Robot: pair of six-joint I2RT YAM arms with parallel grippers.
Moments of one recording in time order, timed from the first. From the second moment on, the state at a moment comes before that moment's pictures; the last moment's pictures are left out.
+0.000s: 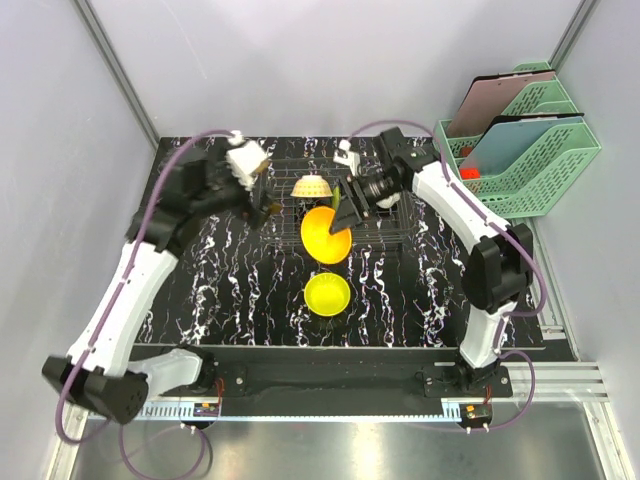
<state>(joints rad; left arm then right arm) -0.37 1.17 1.34 -0.59 0.46 0.37 0.45 1.85 1.69 -0.95 -1.05 -0.06</state>
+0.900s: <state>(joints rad) -0.12 1.06 0.98 -0.61 0.48 0.37 0.66 2.20 2.27 -1.09 -0.10 -0.55</state>
